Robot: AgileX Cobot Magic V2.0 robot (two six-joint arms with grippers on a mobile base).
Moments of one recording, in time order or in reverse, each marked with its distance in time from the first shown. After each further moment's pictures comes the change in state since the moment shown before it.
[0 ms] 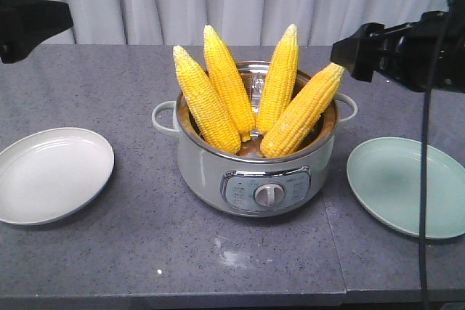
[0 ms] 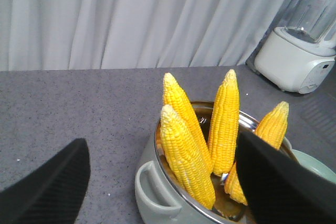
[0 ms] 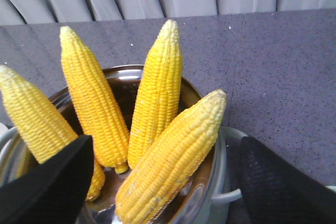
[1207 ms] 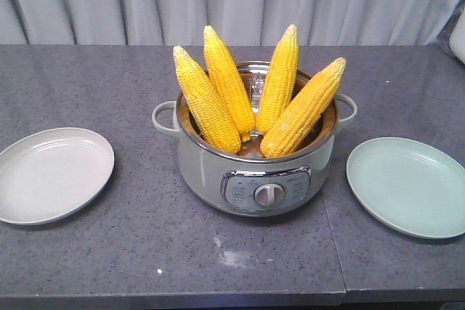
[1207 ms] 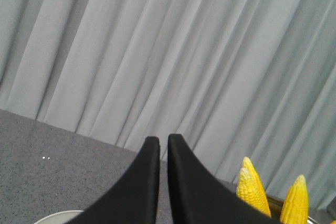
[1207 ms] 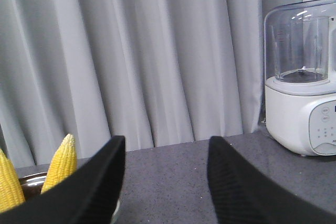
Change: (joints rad) left arm 0.065 -0.807 0.540 0.856 -0.329 -0.979; right arm -0.244 -0.836 0.539 -0.475 -0.291 0.372
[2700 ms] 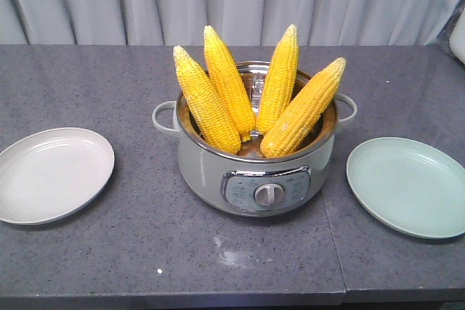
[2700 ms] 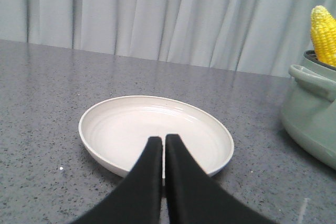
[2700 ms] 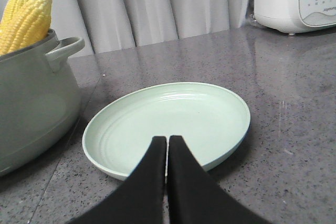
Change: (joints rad) left arm 0.005 -0.274 0.589 -0.103 -0.154 0.345; right arm 0.000 -0.445 0.640 -0.043 -0.026 0.065
